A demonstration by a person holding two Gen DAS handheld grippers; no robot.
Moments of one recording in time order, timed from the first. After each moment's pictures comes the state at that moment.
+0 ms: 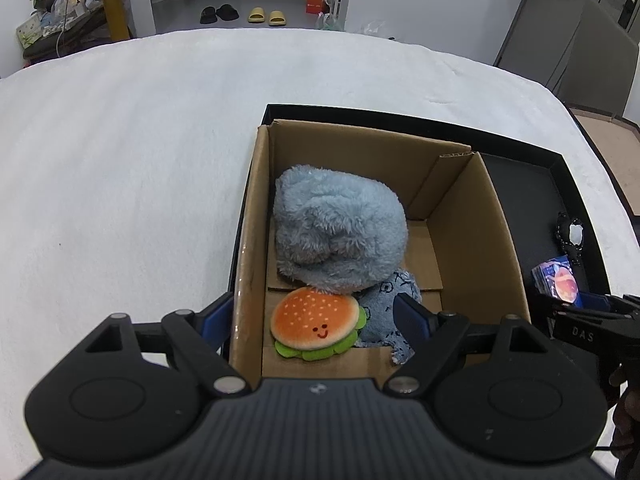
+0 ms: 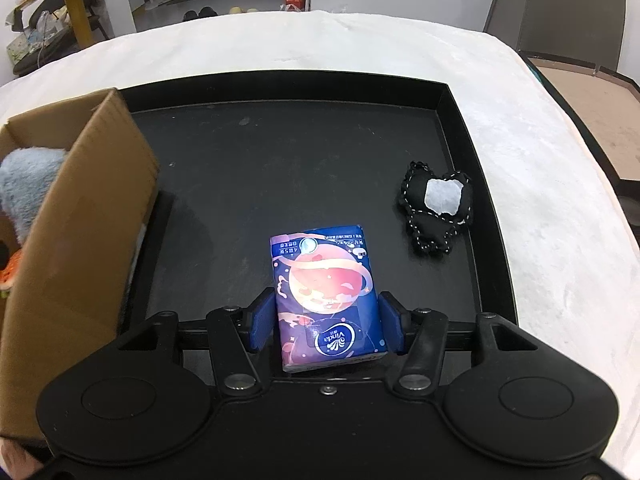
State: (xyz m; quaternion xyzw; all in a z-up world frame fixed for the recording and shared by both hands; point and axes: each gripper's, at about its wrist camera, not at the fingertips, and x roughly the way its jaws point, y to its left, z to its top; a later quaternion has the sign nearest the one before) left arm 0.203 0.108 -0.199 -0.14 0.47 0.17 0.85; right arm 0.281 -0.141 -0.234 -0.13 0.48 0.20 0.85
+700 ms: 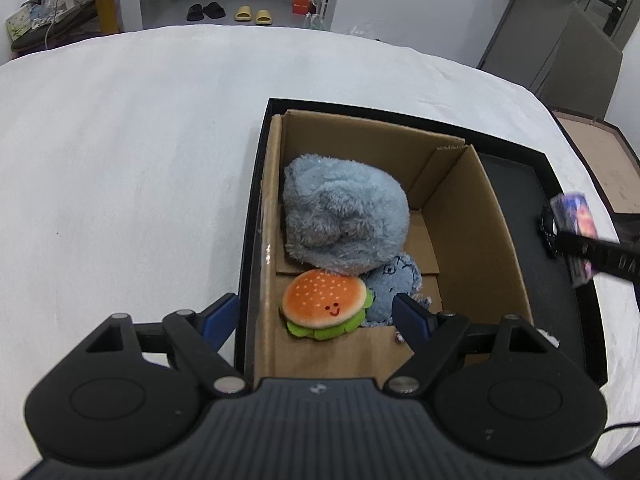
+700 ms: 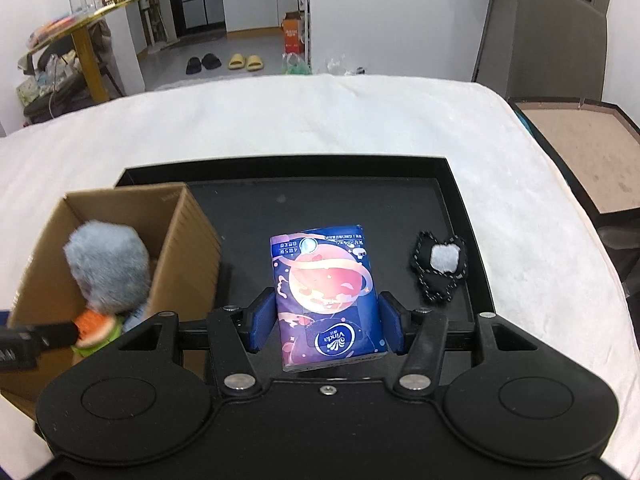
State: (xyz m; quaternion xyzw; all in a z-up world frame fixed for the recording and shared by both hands) left arm 0.187 0.124 -0.203 -0.16 0.46 0.14 0.86; right arm 0.266 -0.124 -0.167 -0.09 0.43 0.20 0.88
